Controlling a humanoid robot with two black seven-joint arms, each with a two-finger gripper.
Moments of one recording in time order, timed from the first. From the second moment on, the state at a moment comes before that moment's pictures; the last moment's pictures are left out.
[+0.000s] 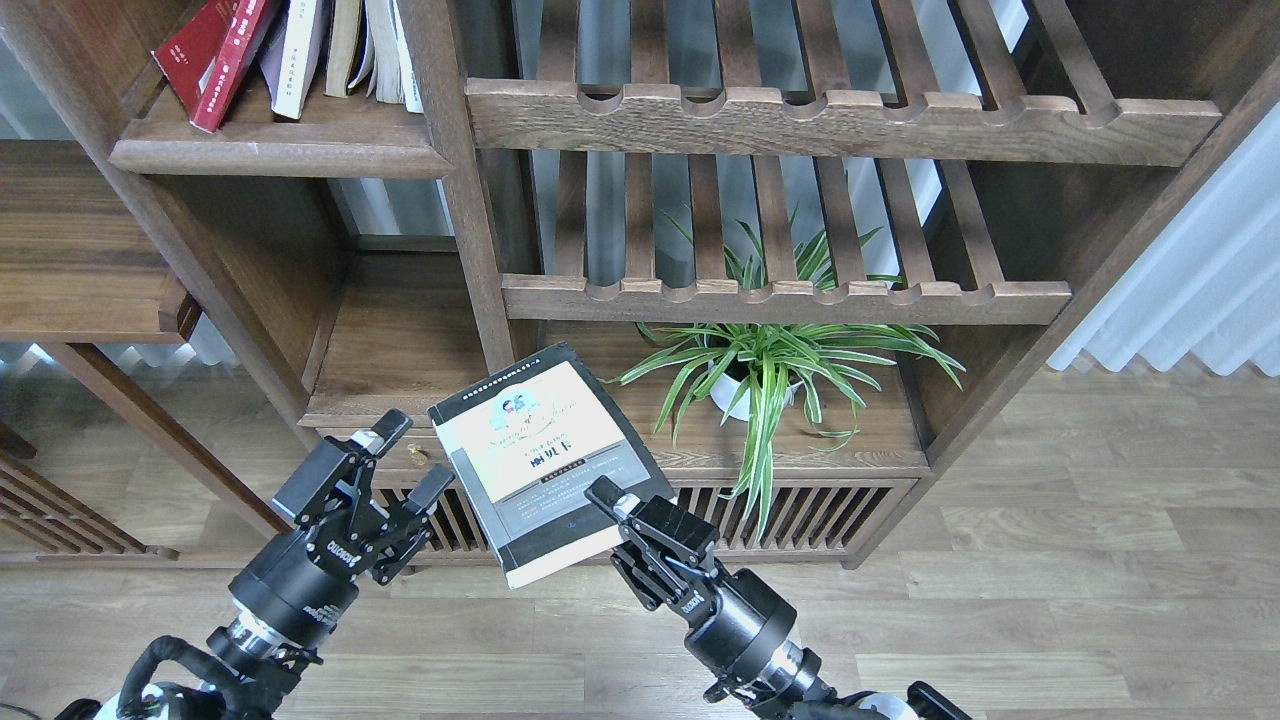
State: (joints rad) left arm 0.12 0.21 -1.12 -1.37 -0.61 -0.49 0.49; right arm -0.12 0.01 0.89 1.30 0.33 0.58 -0.32
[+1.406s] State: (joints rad) left arm 0.02 0.10 -1.11 -1.23 -0.47 -0.49 0.49; right arm -0.14 0.02 0.86 1.35 0.32 0.58 -0.32
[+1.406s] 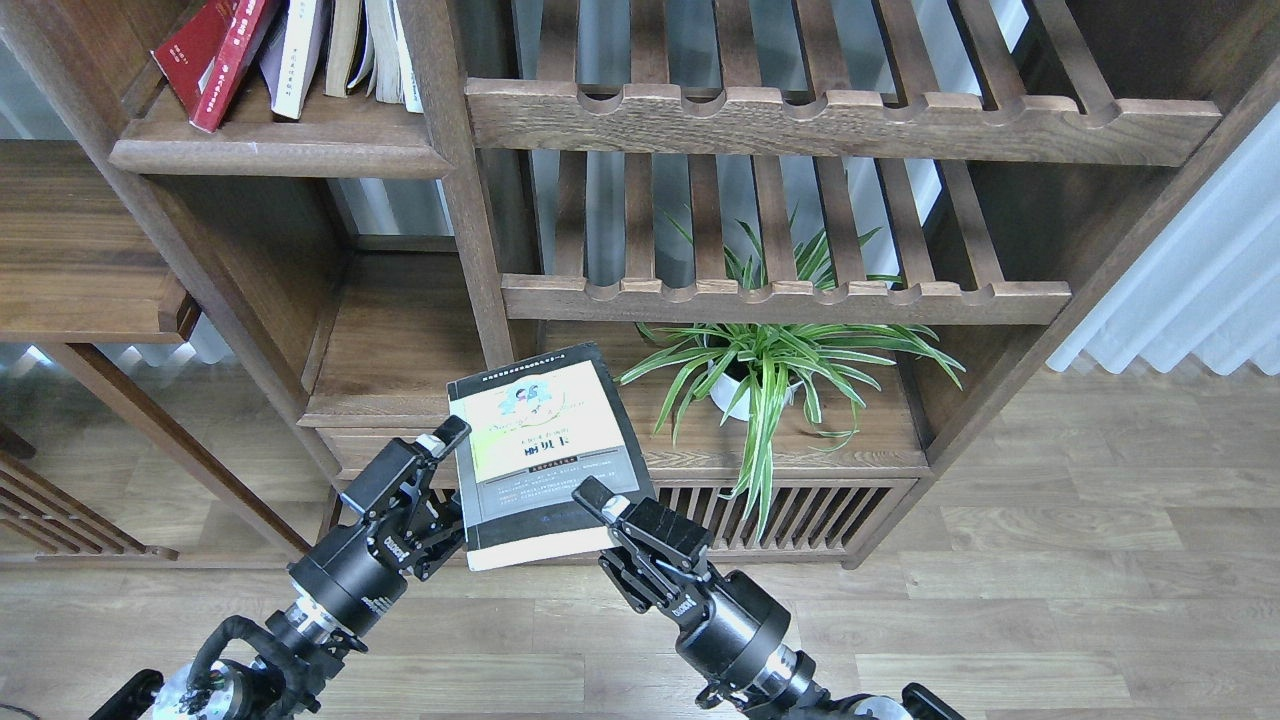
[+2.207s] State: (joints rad) left arm -0.02 0.10 -1.14 -1.26 -0.47 -0.45 0.49; right arm -0.15 0.02 0.86 1.35 0.32 0.58 -0.32
